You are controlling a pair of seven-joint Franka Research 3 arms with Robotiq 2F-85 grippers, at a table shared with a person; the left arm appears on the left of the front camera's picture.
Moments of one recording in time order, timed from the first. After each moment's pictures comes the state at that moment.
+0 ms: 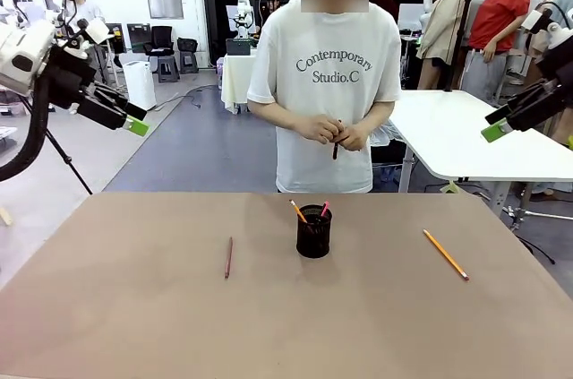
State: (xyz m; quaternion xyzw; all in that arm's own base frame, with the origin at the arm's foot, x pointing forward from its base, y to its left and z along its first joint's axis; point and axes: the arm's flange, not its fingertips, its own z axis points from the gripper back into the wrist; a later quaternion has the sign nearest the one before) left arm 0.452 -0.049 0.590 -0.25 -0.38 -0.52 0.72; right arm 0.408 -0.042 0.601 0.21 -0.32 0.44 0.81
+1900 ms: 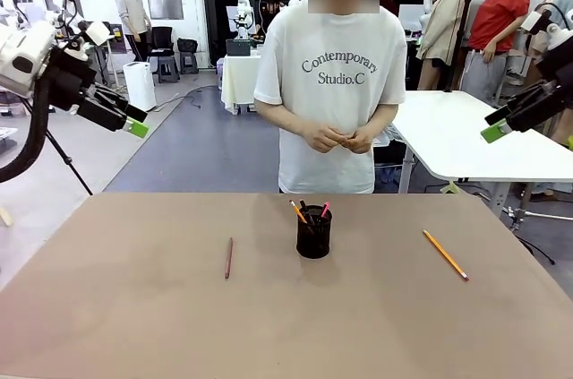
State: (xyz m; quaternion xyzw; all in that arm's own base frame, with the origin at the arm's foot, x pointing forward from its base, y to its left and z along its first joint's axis) left arm 0.452 -0.049 0.589 -0.25 -0.38 -0.52 0.72; right arm 0.408 -0.042 0.601 0.21 -0.32 0.44 0.81
